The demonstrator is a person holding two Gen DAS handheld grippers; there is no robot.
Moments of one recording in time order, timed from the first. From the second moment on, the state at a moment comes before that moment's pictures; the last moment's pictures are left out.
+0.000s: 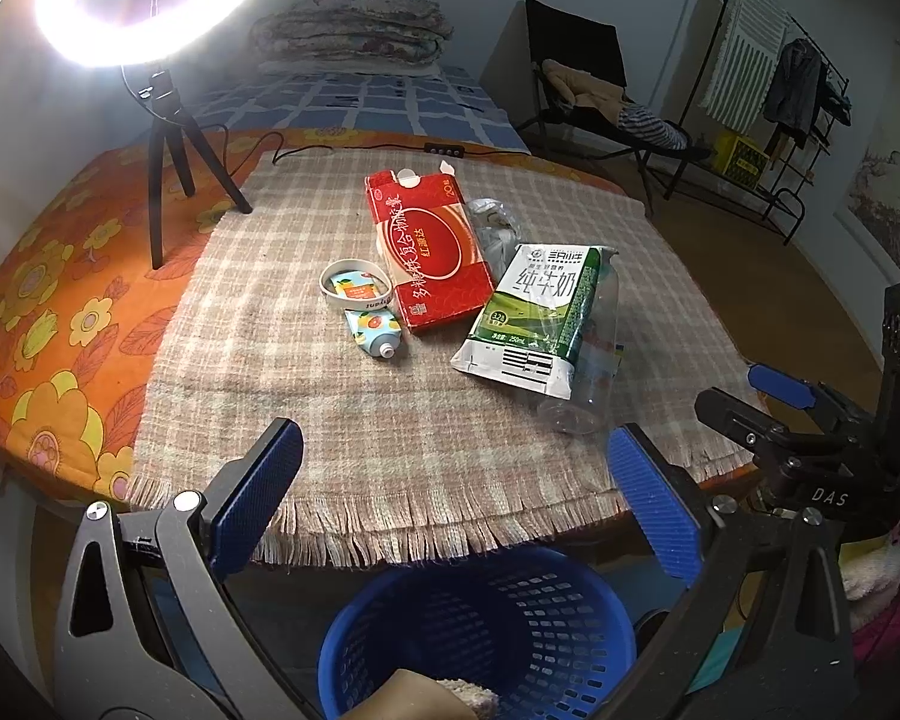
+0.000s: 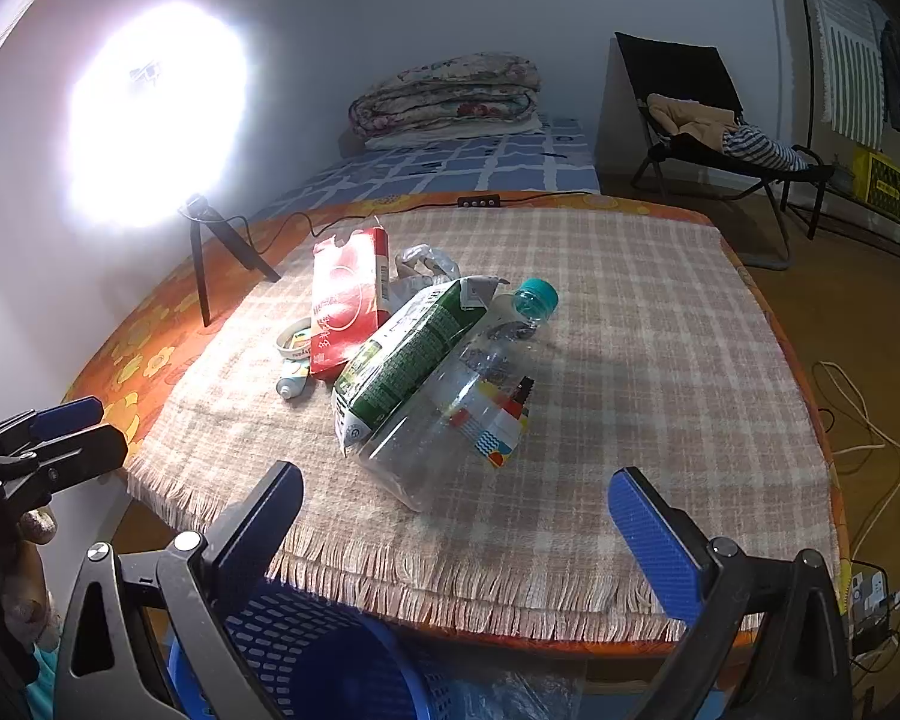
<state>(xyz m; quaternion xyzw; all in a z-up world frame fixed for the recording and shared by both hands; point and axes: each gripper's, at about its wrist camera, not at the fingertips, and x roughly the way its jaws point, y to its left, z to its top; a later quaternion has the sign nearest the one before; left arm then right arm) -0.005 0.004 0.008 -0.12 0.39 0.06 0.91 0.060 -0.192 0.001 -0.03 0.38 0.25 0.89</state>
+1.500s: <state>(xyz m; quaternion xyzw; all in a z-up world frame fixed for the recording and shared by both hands) -0.004 0.005 0.003 -0.12 0.40 0.06 0.91 0.059 -0.191 0.001 -0.02 0.39 0.25 0.89</state>
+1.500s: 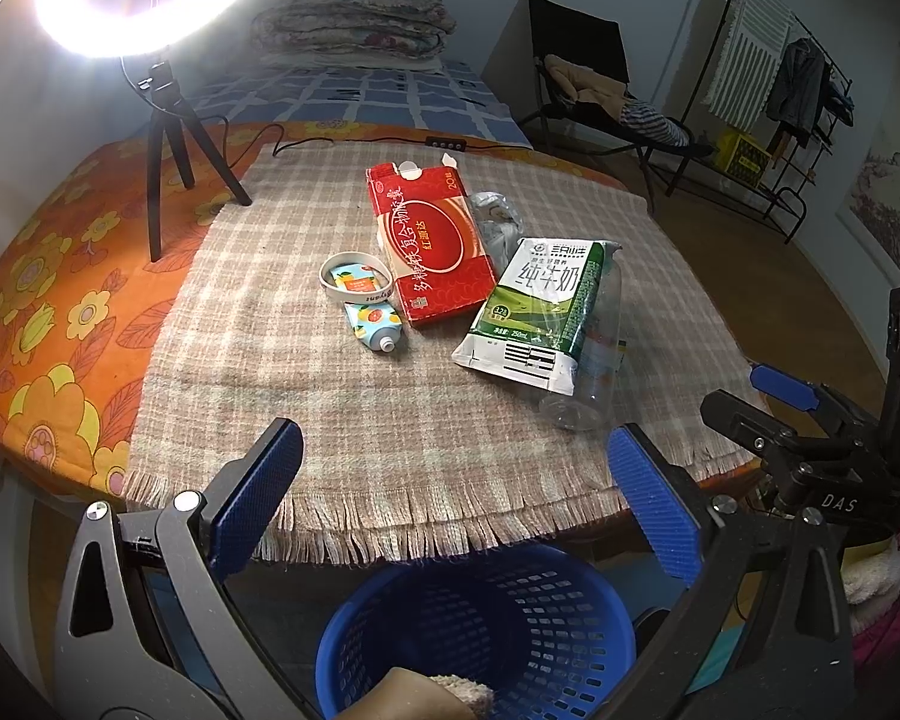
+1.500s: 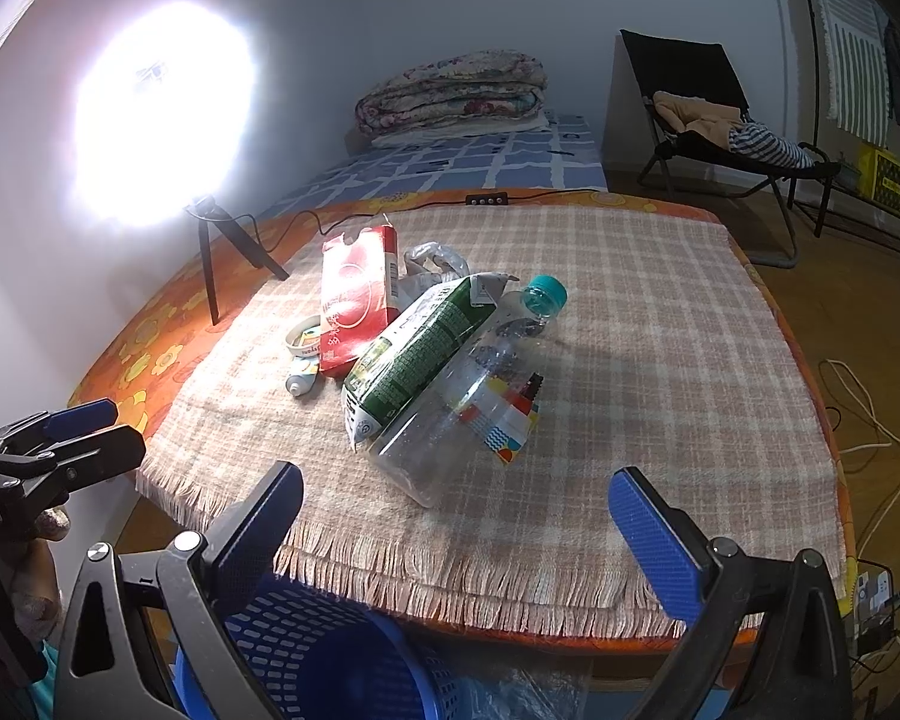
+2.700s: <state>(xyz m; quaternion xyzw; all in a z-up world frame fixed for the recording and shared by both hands) -0.004 0.006 0.000 -0.13 0.40 0.05 0.91 0.059 -0.191 0.002 -0.02 0.39 0.25 0.89</state>
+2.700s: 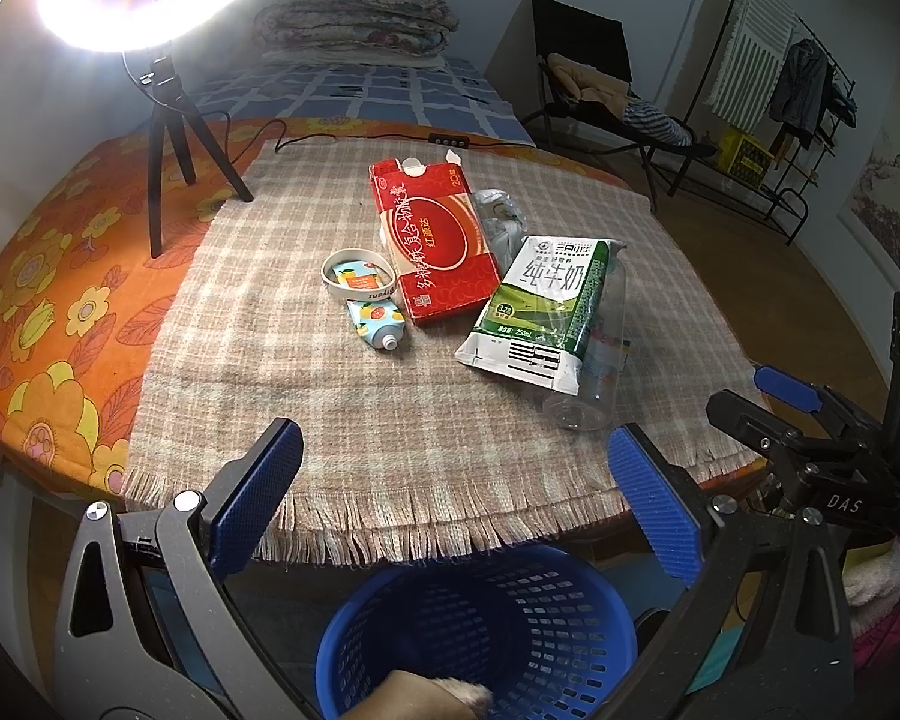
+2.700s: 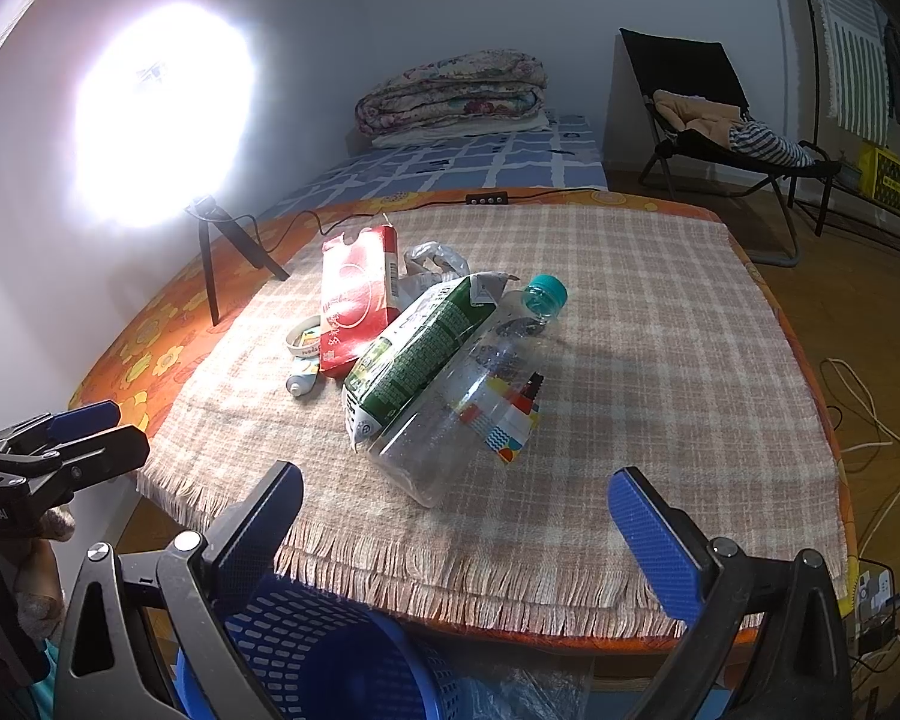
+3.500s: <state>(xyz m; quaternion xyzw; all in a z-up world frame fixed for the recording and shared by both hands) 0.017 0.025 -0.007 -0.16 0.41 0.04 0.90 0.087 -0.194 0.002 -0.02 0.39 0.26 0.88</state>
